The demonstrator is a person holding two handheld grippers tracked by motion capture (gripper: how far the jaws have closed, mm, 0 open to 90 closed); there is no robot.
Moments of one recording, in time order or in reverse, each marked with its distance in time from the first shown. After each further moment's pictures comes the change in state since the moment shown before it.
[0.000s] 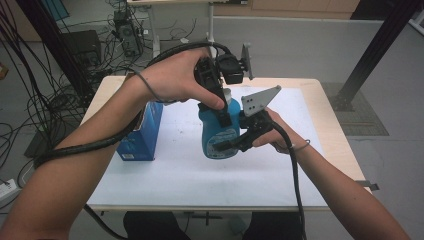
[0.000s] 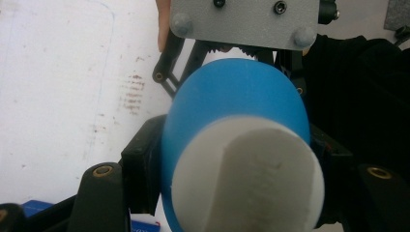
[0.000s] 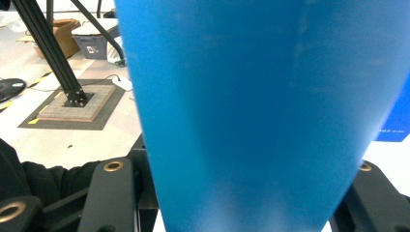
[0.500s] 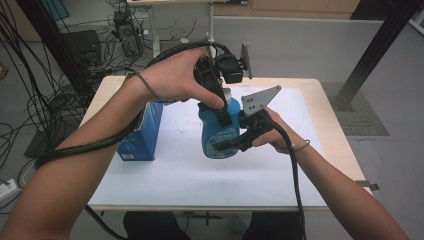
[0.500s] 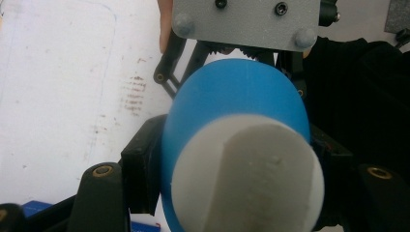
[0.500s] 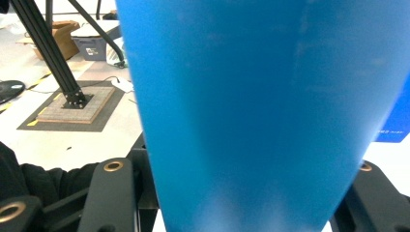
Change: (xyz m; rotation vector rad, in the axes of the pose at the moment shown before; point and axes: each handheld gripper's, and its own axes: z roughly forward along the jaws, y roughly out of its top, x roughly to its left) left arm 0.000 -0.001 0.000 -0.004 0.001 -0.003; right arm 0.000 0.000 0.000 -0.005 0.000 0.002
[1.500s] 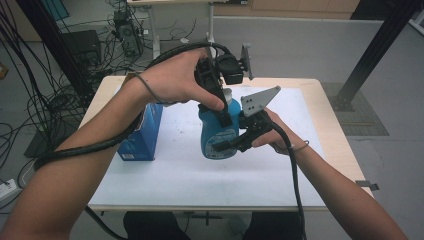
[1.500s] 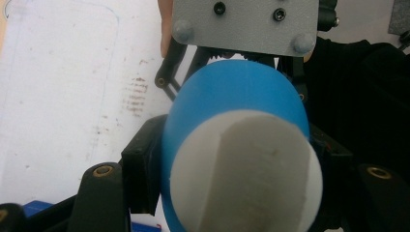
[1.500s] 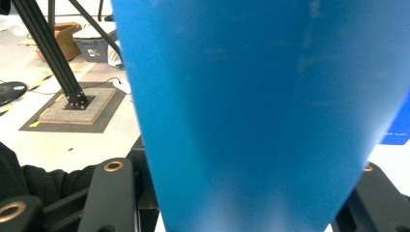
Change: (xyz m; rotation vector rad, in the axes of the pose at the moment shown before) left arm -0.003 0.000 0.000 -0.003 0.014 0.001; right arm 0.001 0.000 0.002 -0.003 0.003 0.000
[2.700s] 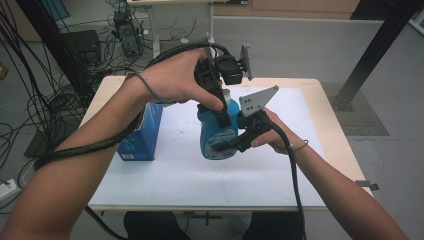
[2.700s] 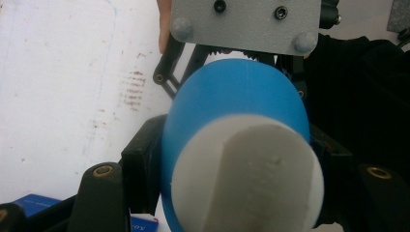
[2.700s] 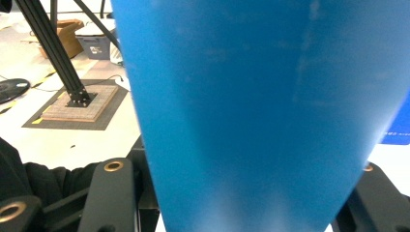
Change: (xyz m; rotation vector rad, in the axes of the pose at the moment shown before) left arm 0.001 -0.001 0.000 0.017 -0.010 -0.015; right arm 0.000 0.001 0.002 0.008 0.012 -0.001
